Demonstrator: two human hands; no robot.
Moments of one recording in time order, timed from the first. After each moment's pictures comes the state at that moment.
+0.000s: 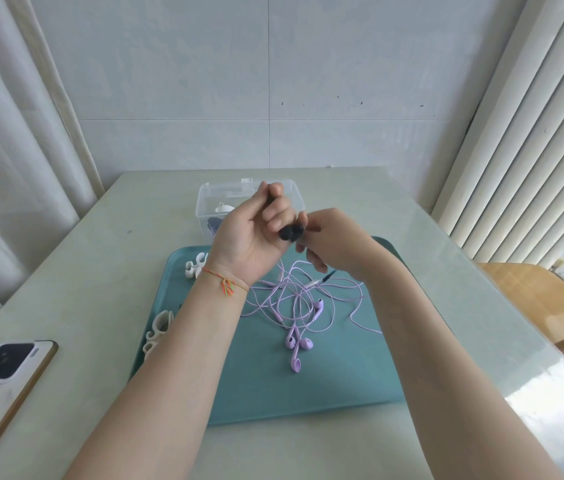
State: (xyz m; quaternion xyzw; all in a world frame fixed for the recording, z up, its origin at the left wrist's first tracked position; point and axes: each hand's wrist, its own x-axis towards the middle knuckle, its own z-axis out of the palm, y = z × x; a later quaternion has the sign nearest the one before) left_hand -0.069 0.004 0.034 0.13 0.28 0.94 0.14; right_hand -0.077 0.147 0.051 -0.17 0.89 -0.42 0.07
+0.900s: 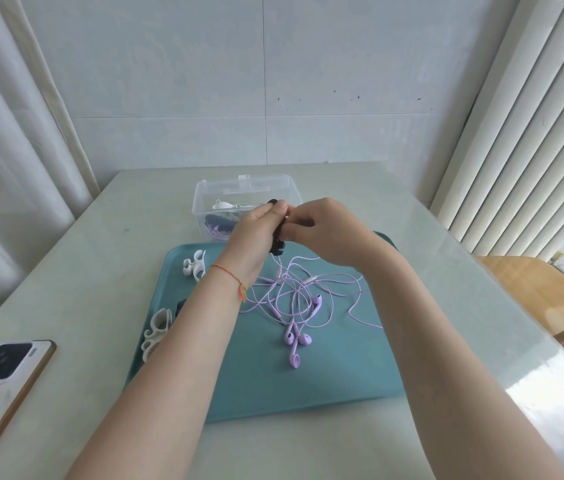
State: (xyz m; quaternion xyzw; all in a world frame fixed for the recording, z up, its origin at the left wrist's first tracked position) left_hand -0.075 0.011 0.016 0.03 0.67 0.74 -0.05; right_hand -0.077 0.146 0.059 -0.24 0.91 -0.34 0.00
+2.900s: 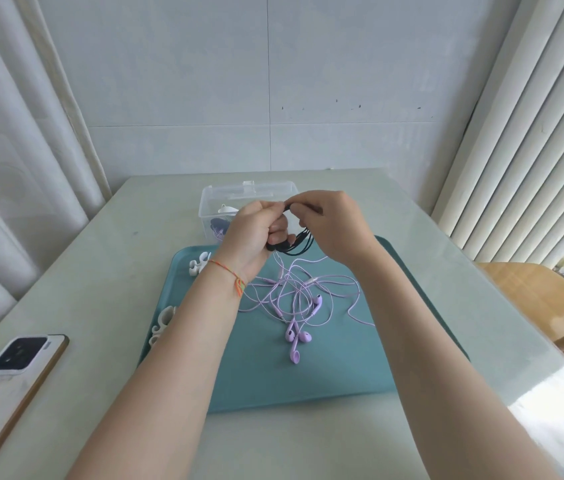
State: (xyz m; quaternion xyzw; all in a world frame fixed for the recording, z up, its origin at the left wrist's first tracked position) left_hand -0.064 0.012 0.035 0.00 0.56 0.83 -0.03; right_hand -0.081 0.144 0.054 -0.23 0.87 -0.42 -0.14
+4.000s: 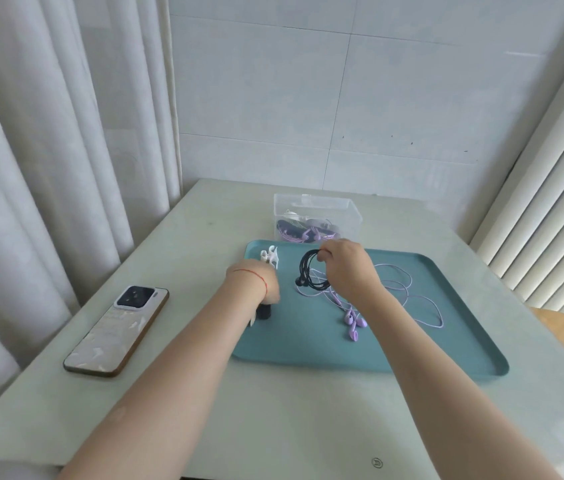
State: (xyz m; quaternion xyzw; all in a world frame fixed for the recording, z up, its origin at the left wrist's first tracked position) left_hand 0.019 -0.079 0.011 -0.08 0.98 -0.02 0.17; right_hand -0.028 0.076 0.011 -0.21 0.95 -0.20 -0.10
